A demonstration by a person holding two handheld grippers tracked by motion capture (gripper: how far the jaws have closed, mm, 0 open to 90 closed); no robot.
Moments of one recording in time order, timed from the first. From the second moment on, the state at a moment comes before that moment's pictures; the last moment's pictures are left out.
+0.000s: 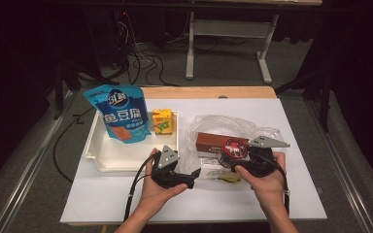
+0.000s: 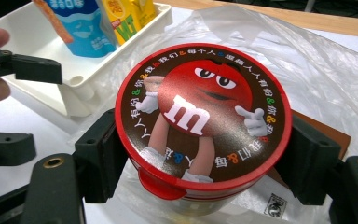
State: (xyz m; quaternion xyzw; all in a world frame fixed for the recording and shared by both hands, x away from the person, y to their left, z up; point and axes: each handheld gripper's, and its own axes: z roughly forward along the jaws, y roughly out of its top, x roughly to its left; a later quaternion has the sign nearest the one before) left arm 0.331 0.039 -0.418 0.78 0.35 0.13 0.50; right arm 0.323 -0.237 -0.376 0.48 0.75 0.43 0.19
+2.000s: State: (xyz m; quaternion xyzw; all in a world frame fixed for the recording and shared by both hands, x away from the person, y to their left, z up) left arm 0.310 0.003 -0.423 0.80 0.25 0.13 0.52; right arm 0.303 -0.179 -0.374 0.42 0.78 0.44 0.13
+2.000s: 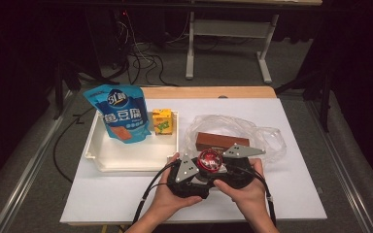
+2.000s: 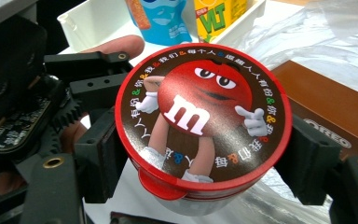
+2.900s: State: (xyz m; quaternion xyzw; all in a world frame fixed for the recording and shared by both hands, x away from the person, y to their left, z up) left arm 0.324 0.038 -0.422 0.78 0.27 0.14 0.55; right arm 0.304 -0.225 -0.352 0.40 0.75 0.51 0.13
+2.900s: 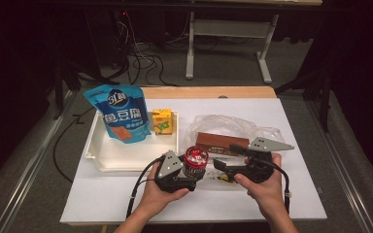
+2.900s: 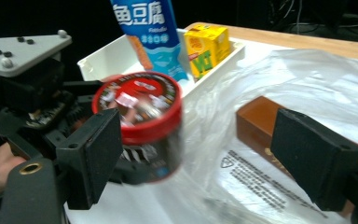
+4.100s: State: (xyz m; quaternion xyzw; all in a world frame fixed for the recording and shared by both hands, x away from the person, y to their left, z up) left arm 0.364 0.114 -0.418 0.72 0.36 0.20 0.56; right arm 0.307 -0.290 -0.400 0.49 0.72 0.45 0.17
